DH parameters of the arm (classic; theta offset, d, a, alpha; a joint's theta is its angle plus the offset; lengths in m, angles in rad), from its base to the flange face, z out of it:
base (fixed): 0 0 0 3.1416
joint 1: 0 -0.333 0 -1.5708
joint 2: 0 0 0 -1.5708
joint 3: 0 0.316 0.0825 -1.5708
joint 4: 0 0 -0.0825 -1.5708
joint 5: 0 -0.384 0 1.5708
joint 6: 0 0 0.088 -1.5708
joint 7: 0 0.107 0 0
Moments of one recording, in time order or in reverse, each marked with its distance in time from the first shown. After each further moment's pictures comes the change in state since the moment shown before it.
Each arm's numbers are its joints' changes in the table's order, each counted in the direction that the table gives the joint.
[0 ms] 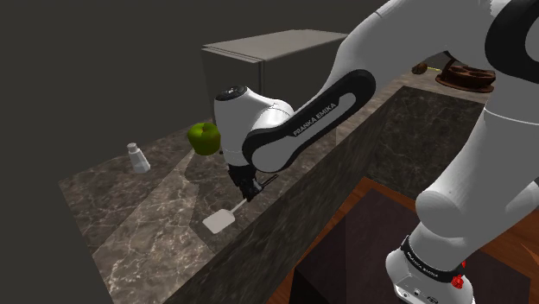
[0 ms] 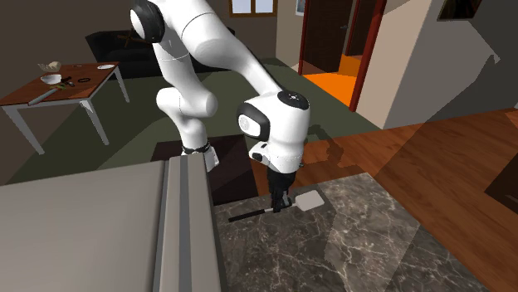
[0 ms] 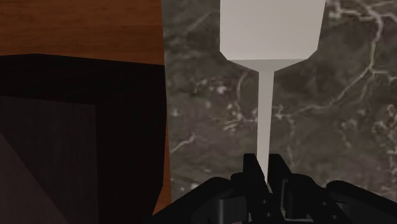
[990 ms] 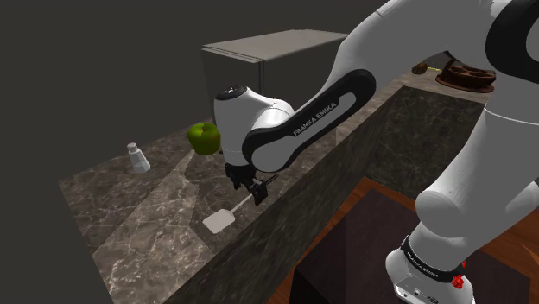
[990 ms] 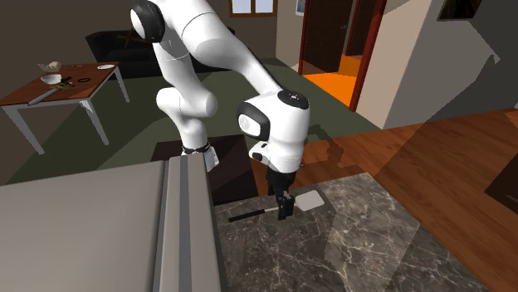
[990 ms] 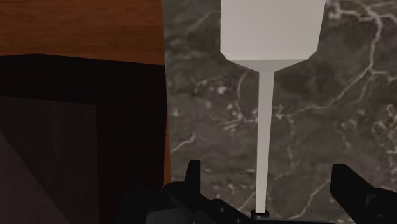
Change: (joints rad) arm 0.001 0.002 0.001 -0.001 -0.003 0.002 -0.001
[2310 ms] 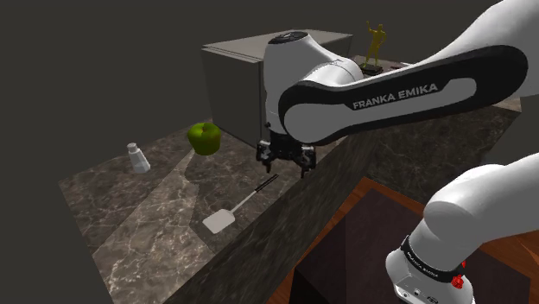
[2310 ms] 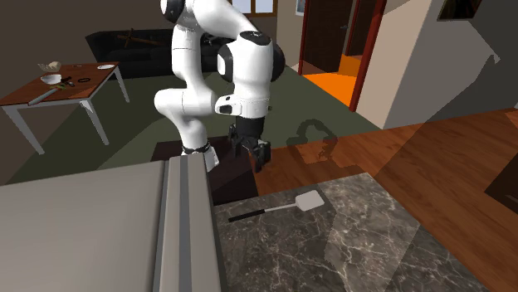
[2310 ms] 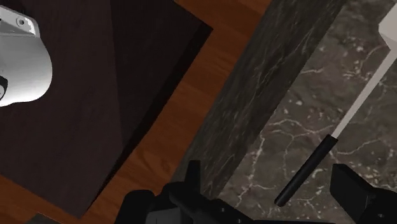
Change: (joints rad) arm -0.234 0.654 -0.330 0.213 -0.472 0.256 -0.916
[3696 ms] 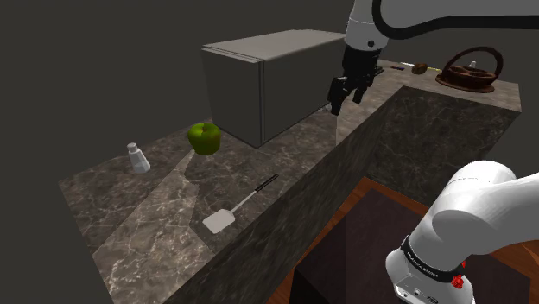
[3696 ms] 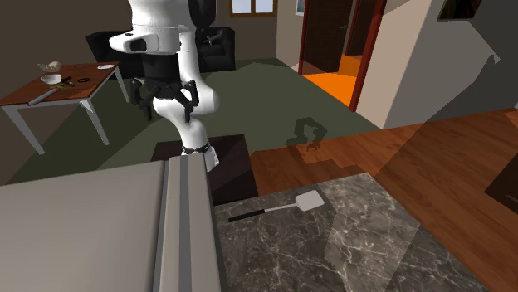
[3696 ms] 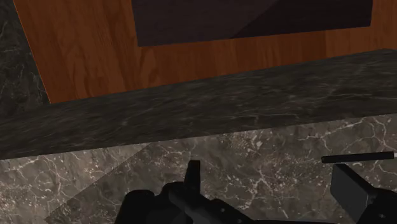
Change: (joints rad) arm -0.189 0.261 -0.614 -0.066 0.297 0.320 -1.169
